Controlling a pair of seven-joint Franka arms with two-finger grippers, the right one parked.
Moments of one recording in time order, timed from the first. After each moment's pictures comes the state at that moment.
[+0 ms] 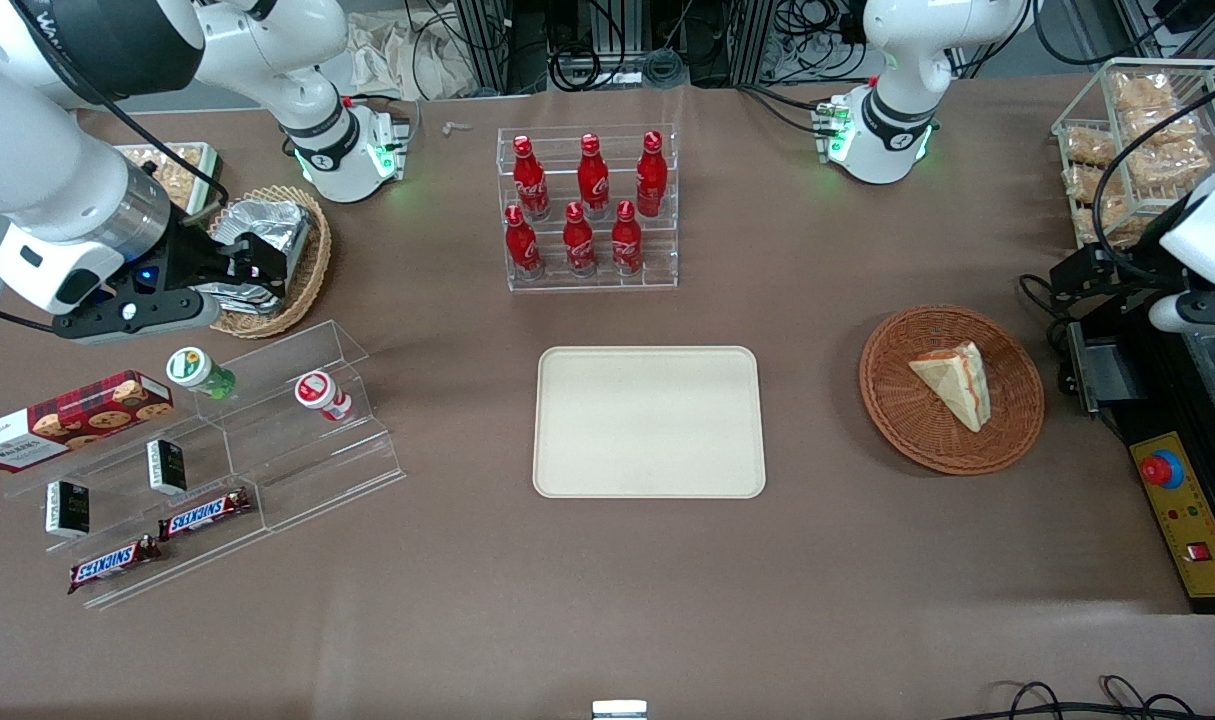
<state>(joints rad) 0.09 0.00 -0.11 -1.62 -0.01 1.61 0.07</state>
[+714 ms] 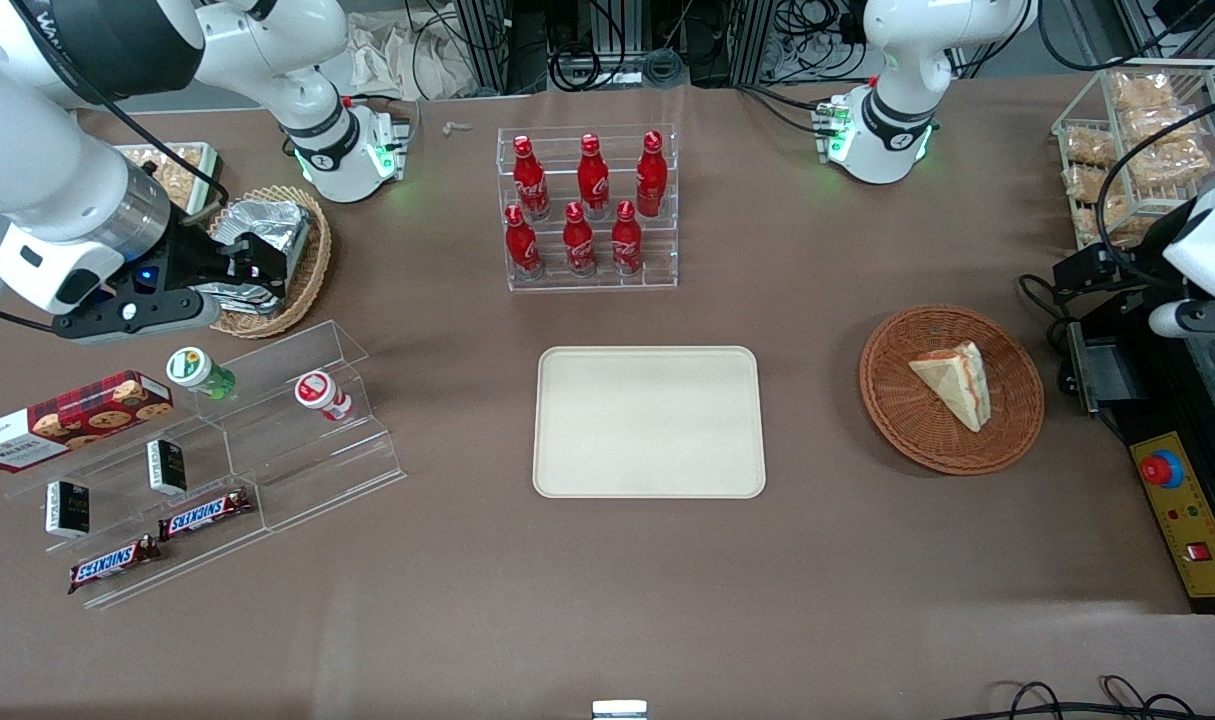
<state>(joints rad) 0.12 0.00 -0.10 -1.68 -0.01 1.59 0.04</state>
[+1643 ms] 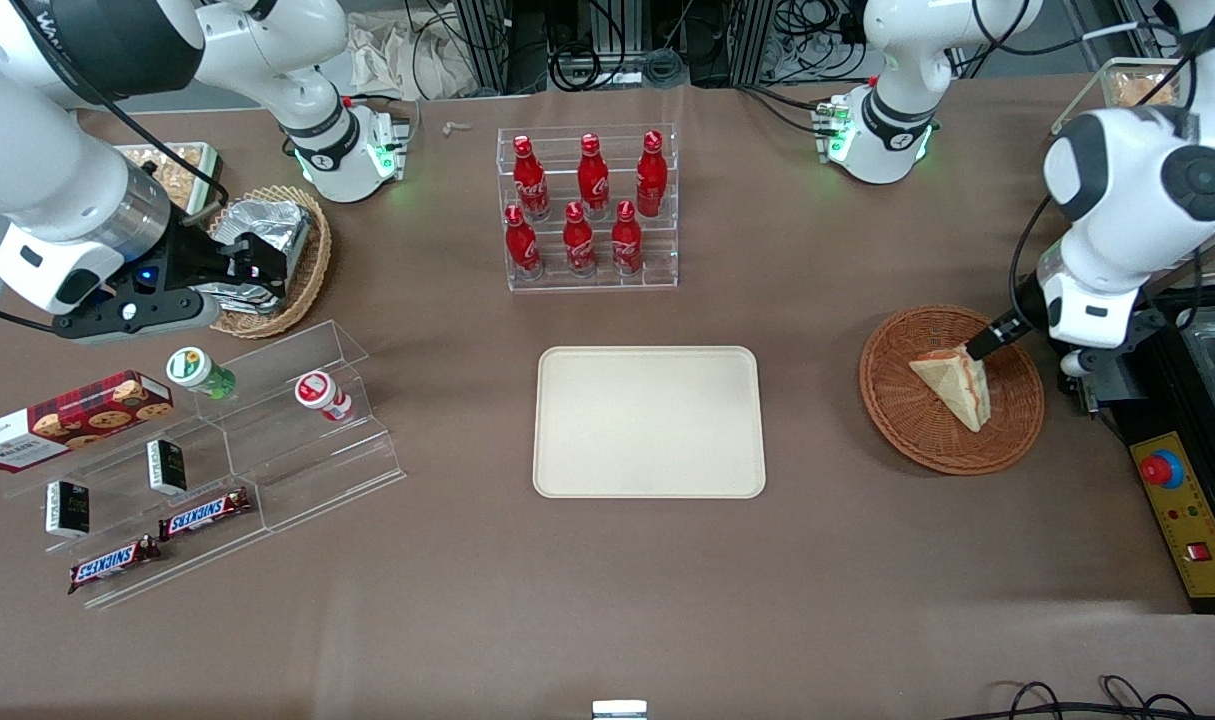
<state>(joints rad) 0.13 -0.07 -0.10 -2.34 -0.01 2.31 -0.51</state>
